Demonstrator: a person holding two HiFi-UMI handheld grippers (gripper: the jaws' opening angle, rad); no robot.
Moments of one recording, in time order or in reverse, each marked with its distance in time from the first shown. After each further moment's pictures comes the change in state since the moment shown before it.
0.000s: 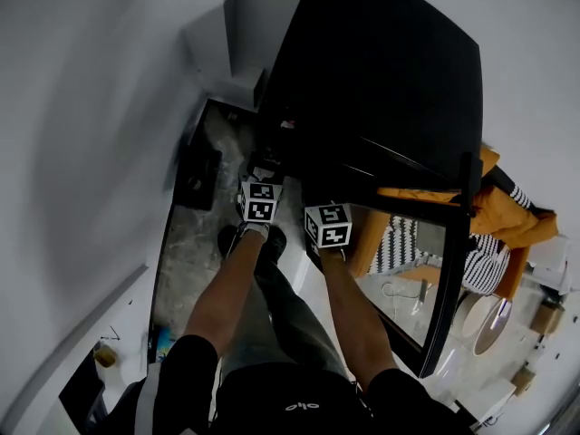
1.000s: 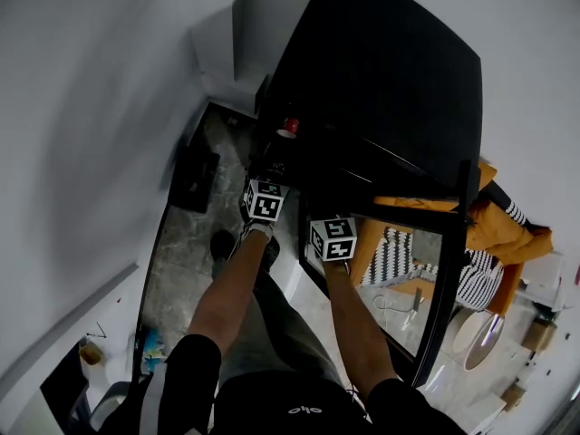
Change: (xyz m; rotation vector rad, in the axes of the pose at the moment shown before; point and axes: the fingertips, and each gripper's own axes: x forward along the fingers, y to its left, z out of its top) left arm 0.021 -0.021 -0.010 -0.014 0.084 -0.025; right arm -0.021 -0.013 -0.017 -0.042 0.009 0.018
